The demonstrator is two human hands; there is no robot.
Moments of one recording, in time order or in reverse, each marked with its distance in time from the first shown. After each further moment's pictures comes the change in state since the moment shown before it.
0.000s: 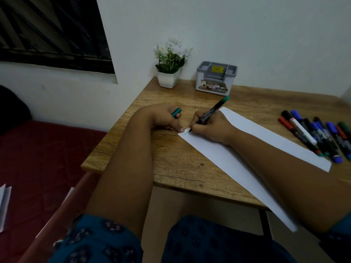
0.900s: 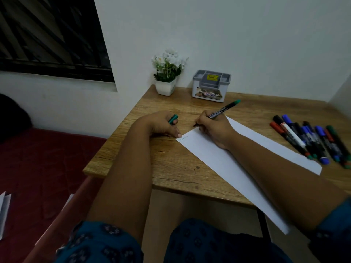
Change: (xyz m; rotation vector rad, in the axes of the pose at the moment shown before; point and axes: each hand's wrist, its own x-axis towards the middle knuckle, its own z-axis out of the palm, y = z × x) left_hand -0.009 0.001 0.005 0.062 0.065 0.014; right_hand -0.002 -0.001 -0.007 0.548 0.190 0.271
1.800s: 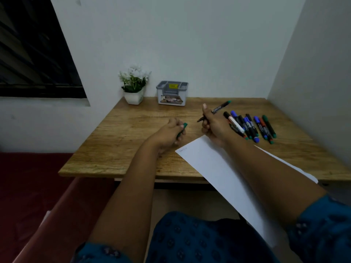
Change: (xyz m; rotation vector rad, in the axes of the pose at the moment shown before) left_hand -0.028 0.068 0.138 -0.311 0.156 0.170; right_hand -0.079 -0.022 -0.095 0.284 0.231 0.067
